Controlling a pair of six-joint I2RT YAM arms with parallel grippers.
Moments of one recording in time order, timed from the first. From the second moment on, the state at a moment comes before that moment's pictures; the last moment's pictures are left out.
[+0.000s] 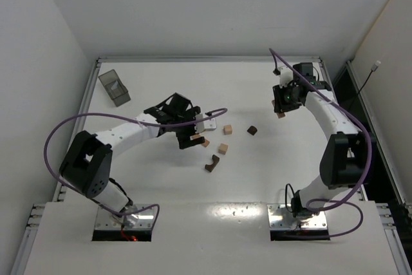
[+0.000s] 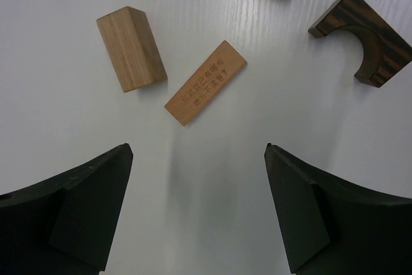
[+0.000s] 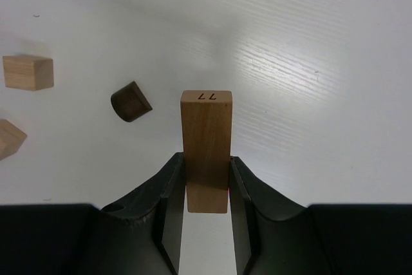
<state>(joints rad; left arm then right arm) -0.58 1.54 1.03 -0.43 0.32 0.77 0.01 1.59 1.22 -0.64 -0.18 -0.24</state>
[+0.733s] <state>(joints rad) -0.57 1.83 1.20 -0.51 0.54 1.19 -0.07 1.65 1.27 -0.66 -0.22 -0.26</state>
